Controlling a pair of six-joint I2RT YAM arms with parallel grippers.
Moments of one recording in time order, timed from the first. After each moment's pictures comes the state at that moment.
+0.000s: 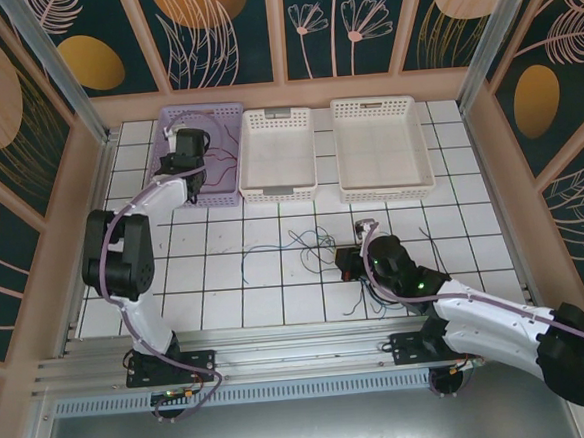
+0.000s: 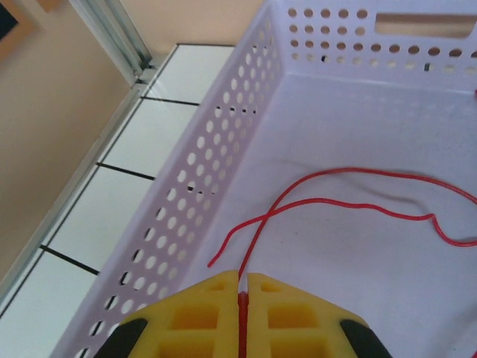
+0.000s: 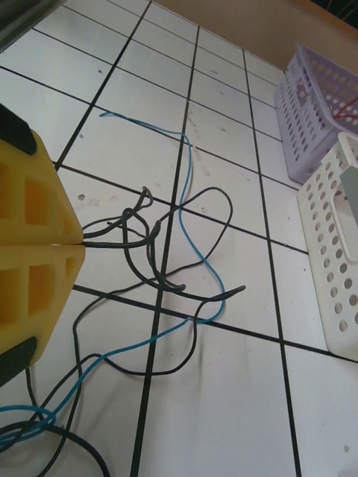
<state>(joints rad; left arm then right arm) -0.22 1.88 1.30 -0.13 -0.60 -0.21 0.83 0.86 0.27 0.09 0.03 0.69</state>
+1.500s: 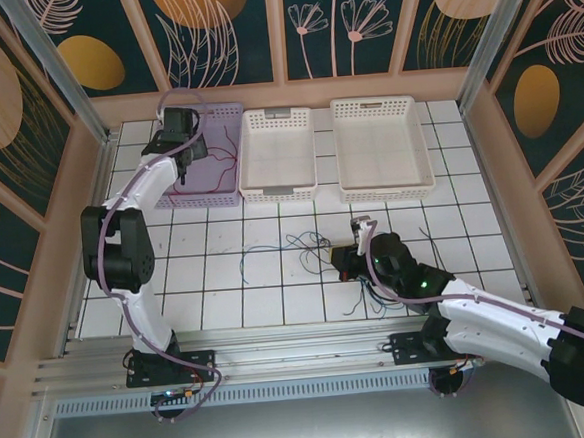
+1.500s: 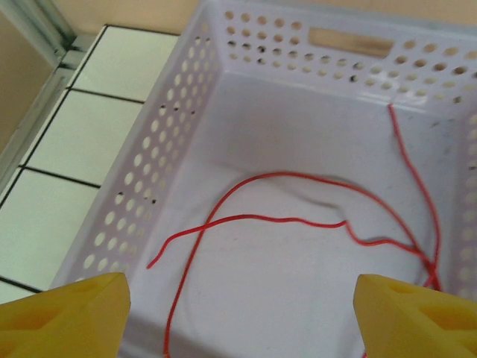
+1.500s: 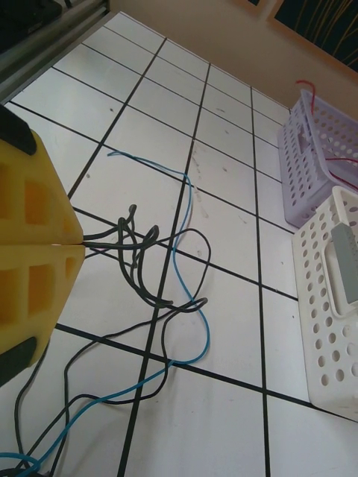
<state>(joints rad) -0.17 1.92 1.56 -0.39 -0.34 -0.28 0.87 0.81 0.34 0.02 0.01 0.67</state>
